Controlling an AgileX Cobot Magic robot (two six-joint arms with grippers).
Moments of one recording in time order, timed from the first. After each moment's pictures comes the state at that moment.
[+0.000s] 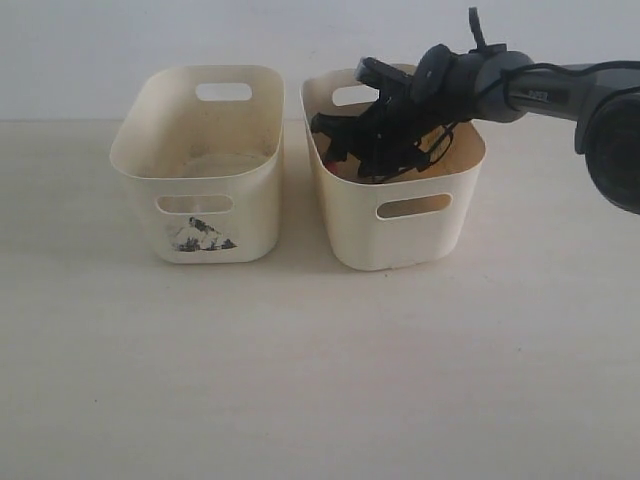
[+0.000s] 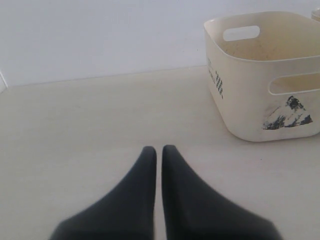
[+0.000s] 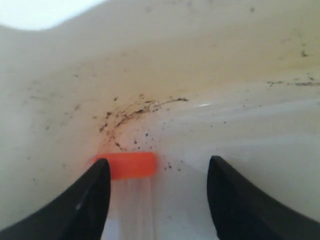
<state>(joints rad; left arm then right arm) -0.02 0.01 0.00 0.13 0.28 -0.02 0.23 2.48 -1.98 0.50 0.55 0.01</state>
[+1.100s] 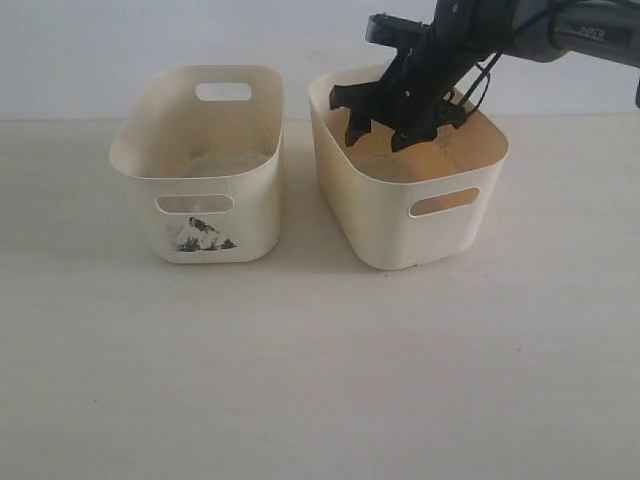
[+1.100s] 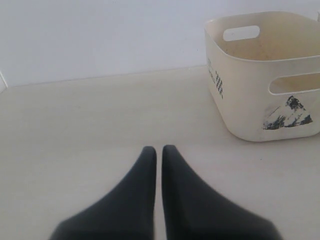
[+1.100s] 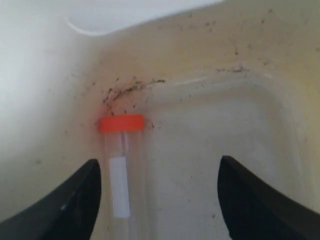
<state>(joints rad) -0.02 0.01 0.00 0.13 0.28 -0.02 0.22 2.32 -1.98 0.29 0.79 0.04</state>
